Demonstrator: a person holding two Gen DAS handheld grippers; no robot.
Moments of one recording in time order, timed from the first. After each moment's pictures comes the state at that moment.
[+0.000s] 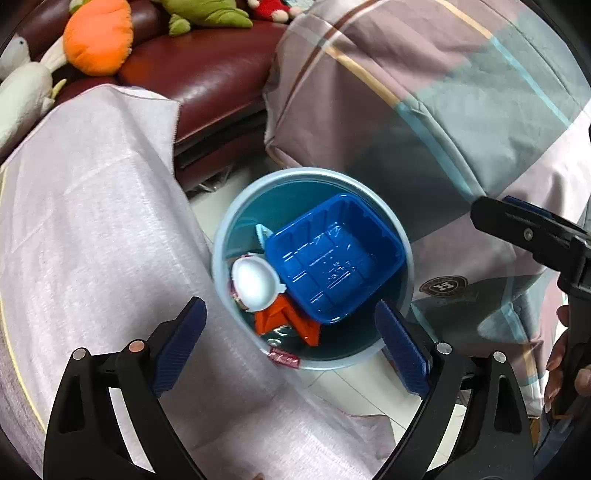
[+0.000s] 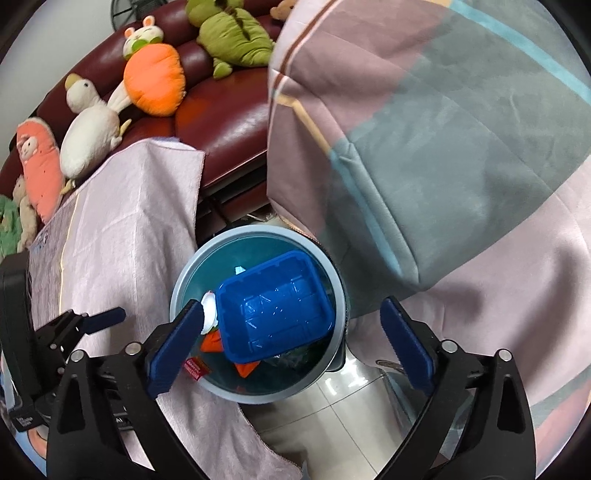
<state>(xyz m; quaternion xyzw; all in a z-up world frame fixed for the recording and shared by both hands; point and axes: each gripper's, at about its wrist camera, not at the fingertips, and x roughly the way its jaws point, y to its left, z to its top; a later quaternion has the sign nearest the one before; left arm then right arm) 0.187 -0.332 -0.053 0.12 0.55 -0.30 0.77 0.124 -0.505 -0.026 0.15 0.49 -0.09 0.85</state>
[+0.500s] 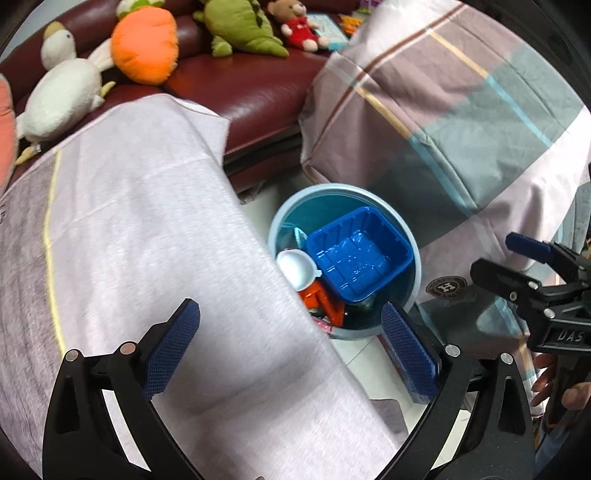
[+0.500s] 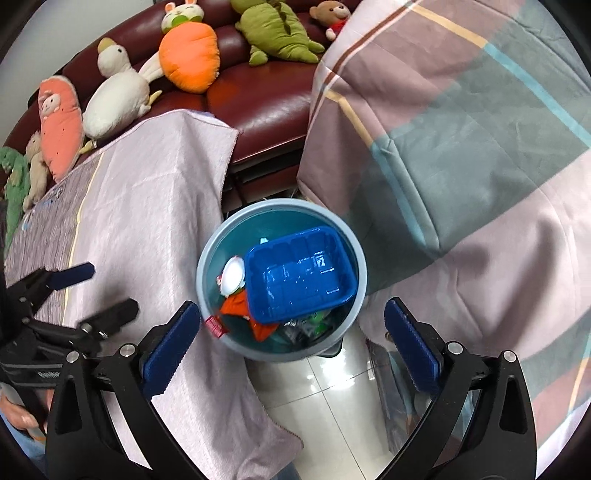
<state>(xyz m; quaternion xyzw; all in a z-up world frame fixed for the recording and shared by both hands) 0.159 -0.263 -0.005 0.09 0.51 -0.26 0.81 0.091 -0.448 -0.006 0.09 0.51 -0.07 0.86</state>
